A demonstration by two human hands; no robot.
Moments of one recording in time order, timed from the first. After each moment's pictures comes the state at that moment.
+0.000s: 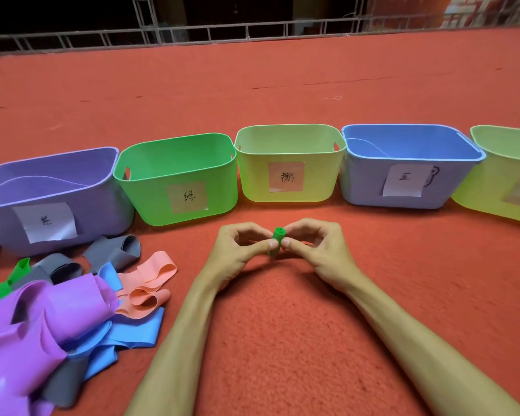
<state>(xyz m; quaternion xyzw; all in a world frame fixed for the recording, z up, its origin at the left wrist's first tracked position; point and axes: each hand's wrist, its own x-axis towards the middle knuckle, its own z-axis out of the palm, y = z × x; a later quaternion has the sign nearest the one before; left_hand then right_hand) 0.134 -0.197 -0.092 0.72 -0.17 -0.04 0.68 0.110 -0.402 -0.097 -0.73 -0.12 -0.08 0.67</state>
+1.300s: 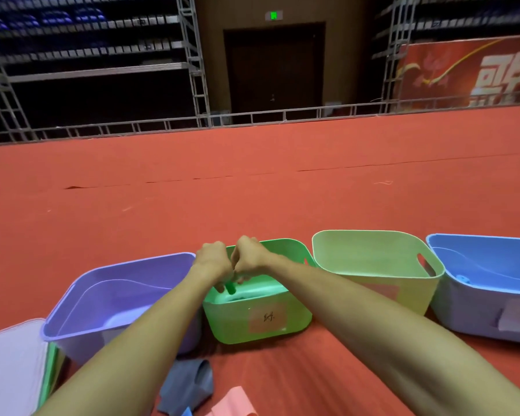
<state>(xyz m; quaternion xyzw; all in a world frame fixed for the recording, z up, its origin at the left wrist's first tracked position) 0.321 -0.039 0.055 0.98 0.10 -0.04 0.14 0.368 -0.151 0.028 -0.92 -0.22 0.11 0.30</state>
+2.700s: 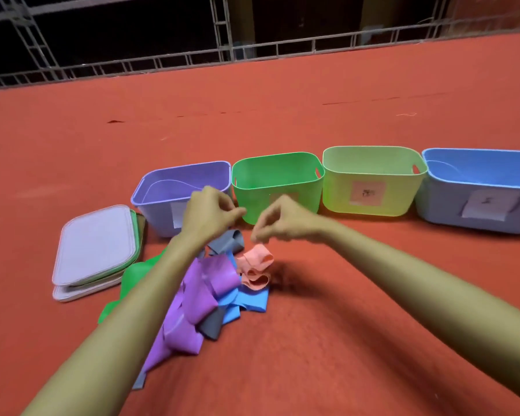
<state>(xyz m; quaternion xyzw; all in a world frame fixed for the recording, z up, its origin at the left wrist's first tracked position) 0.094 -0.004 0.049 0.95 0.02 0.16 0.25 0.125 -0.208 0.031 -0.80 -0.29 0.18 0.50</state>
